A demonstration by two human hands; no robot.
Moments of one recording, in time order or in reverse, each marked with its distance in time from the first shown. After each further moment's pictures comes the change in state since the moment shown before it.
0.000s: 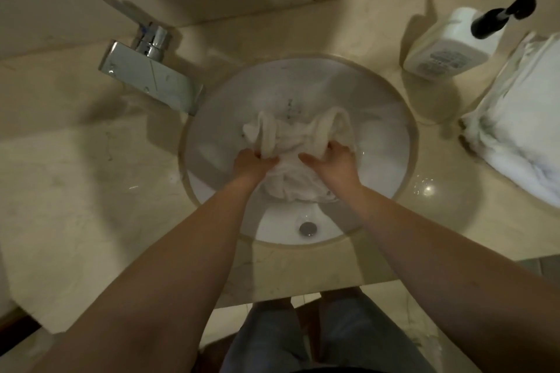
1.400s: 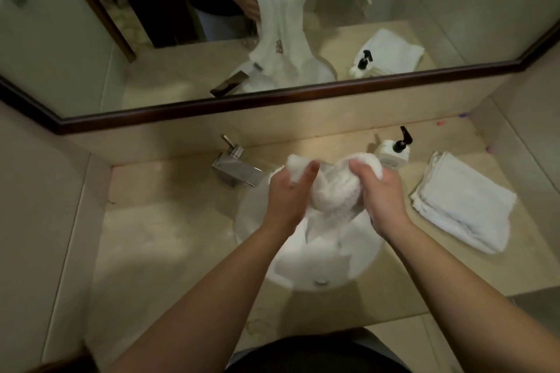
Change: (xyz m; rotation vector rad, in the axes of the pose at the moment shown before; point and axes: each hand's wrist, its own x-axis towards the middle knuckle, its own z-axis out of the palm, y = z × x) left_hand -0.258 0.111 -0.118 -0.623 0.114 0.773; right_hand -0.223 -0.162 -0.135 0.672 0.254 -0.351
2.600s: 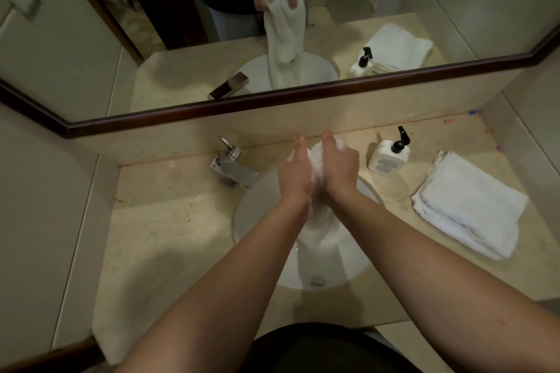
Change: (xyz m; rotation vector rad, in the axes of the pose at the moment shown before) left_hand 0.029 0.034 0.060 -0.228 0.225 -0.522; right_hand 0.039 -0.019 0.048 -0.070 0.099 0.081
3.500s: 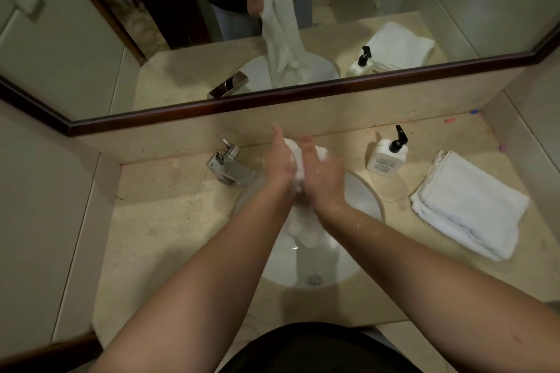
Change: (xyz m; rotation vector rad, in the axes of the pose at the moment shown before) left_hand 0.019 0.011 0.000 -0.134 0.037 -0.098; right_hand -0.020 0.013 -0.001 -0.035 -0.162 -0.065
